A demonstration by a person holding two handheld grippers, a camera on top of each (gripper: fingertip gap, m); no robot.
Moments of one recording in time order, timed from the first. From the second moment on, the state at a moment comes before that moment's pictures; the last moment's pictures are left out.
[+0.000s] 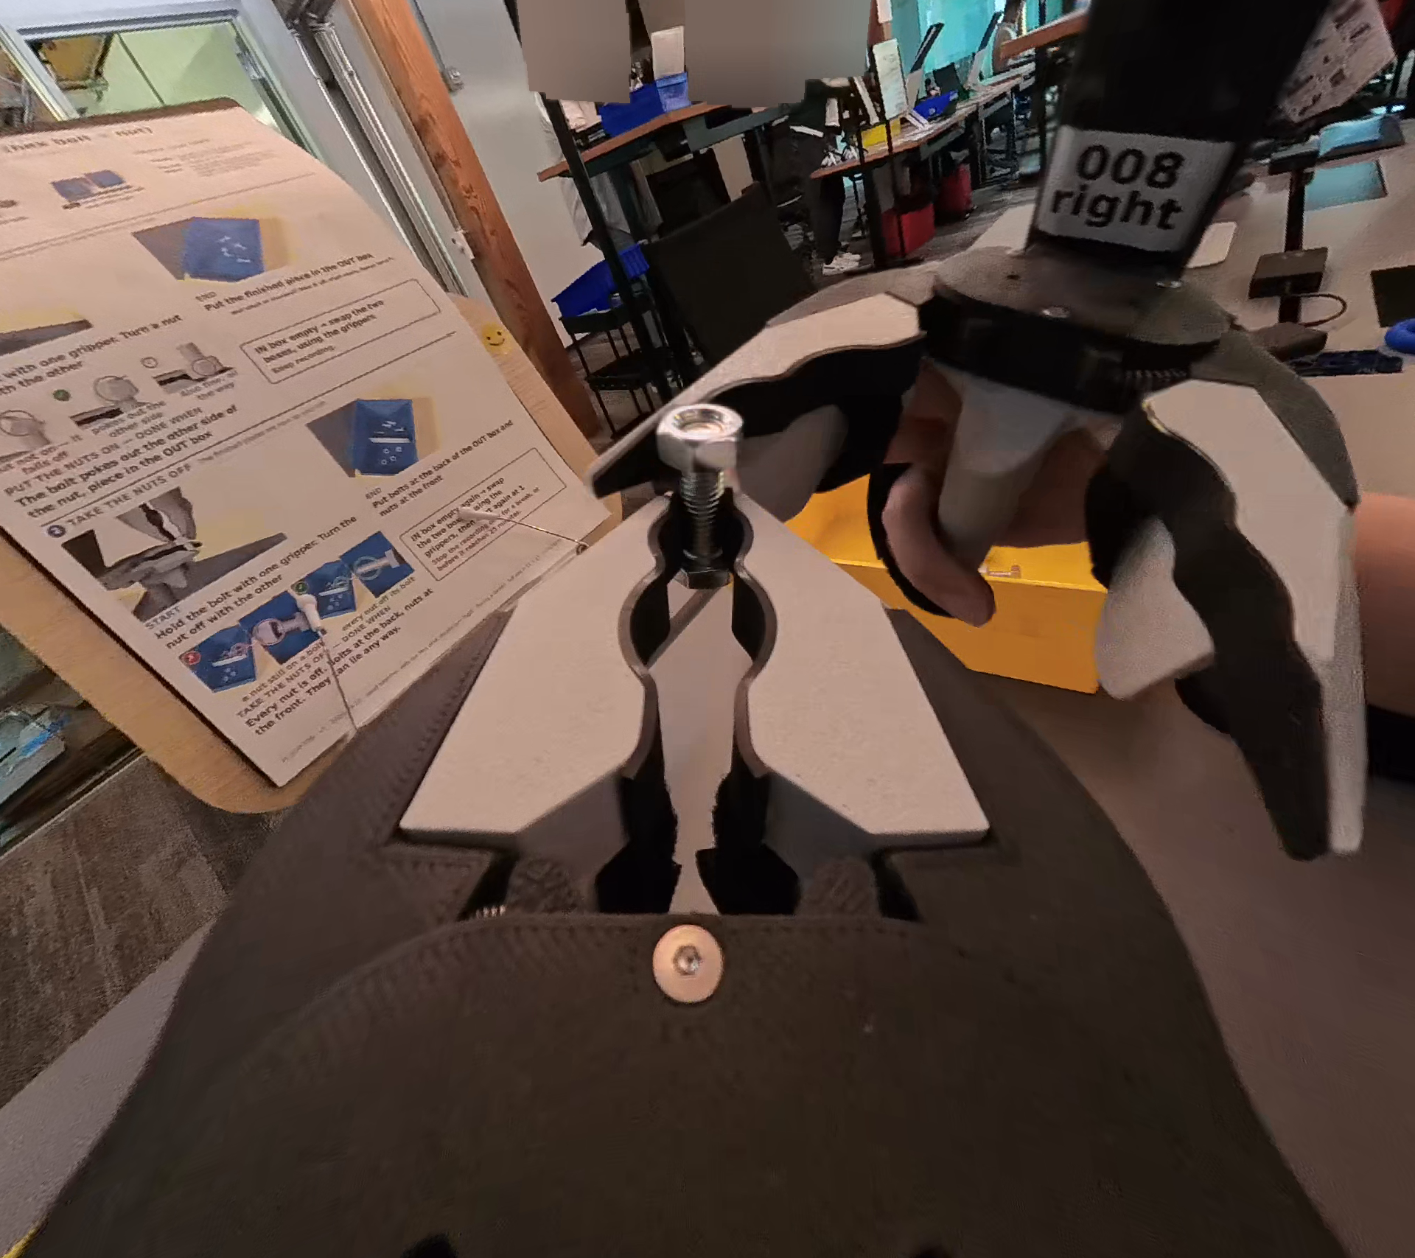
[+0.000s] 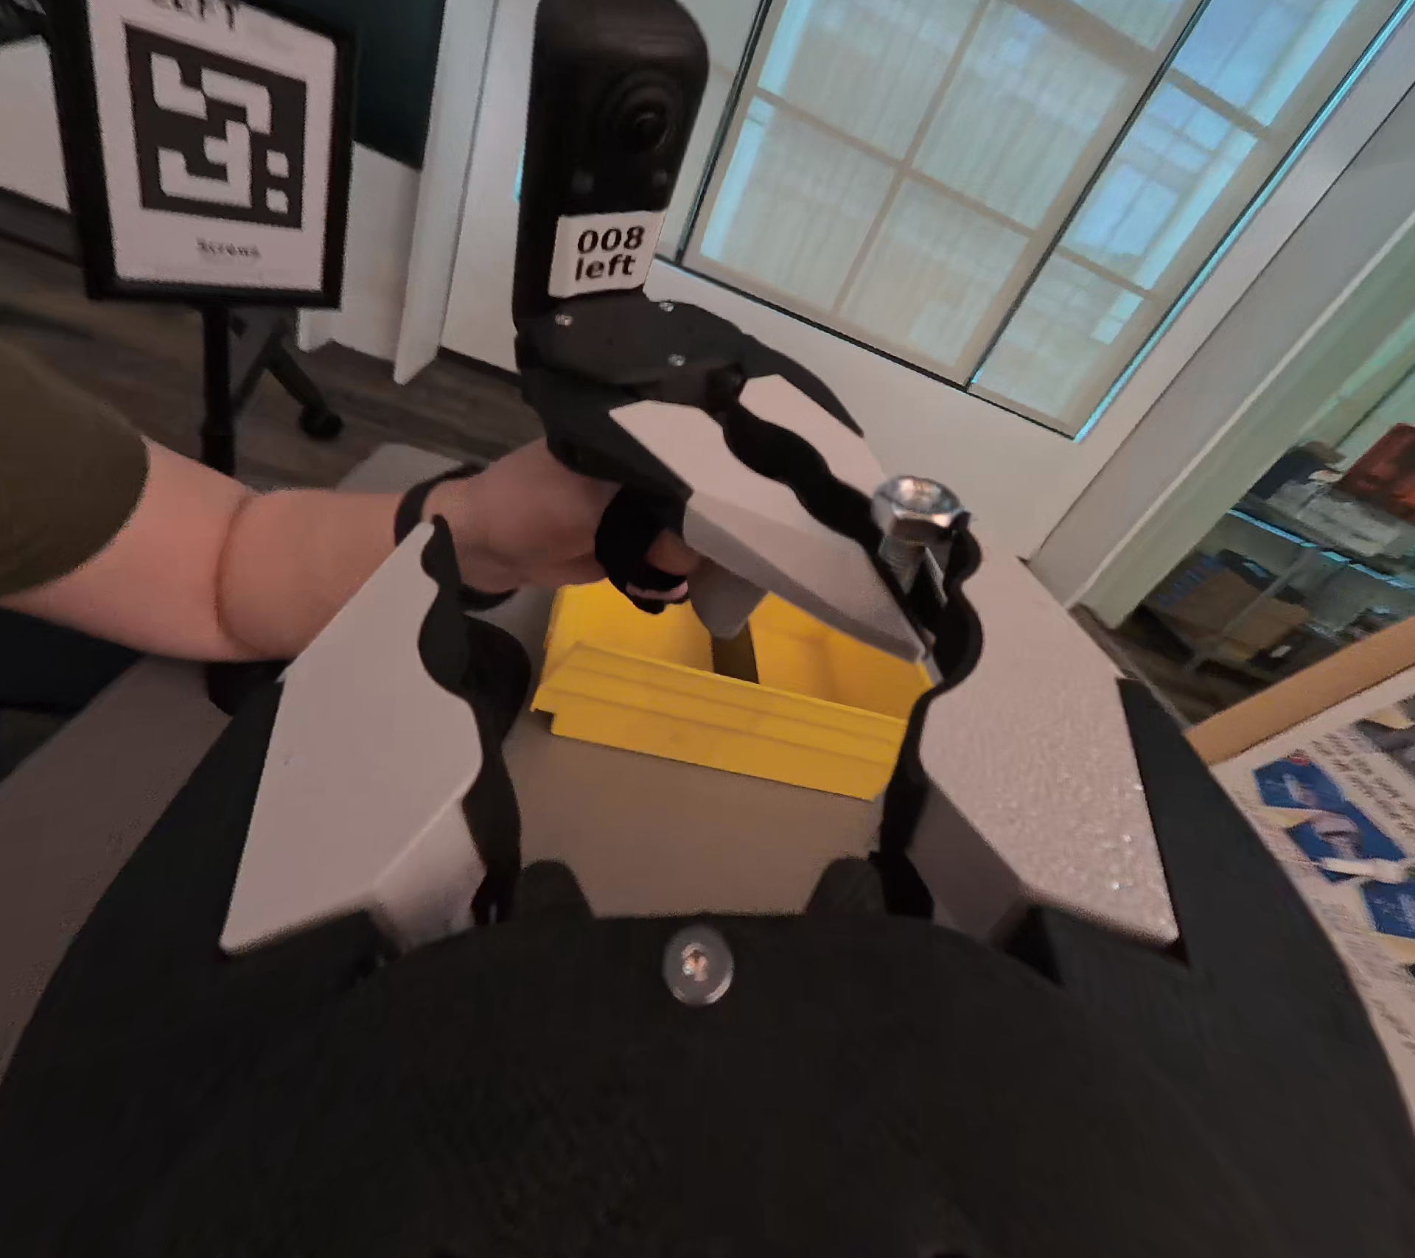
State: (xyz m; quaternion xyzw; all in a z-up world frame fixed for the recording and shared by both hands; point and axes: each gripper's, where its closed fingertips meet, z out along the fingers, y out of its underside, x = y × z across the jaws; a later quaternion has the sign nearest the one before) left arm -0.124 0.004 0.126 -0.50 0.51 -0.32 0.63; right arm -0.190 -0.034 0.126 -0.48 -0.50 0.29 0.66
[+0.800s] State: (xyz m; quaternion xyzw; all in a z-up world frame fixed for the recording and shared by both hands) left arm -0.154 -0.012 0.172 -0.44 0.48 -0.39 0.65; right arm -0.176 -0.121 0.213 -0.42 -0.43 0.22 0.77
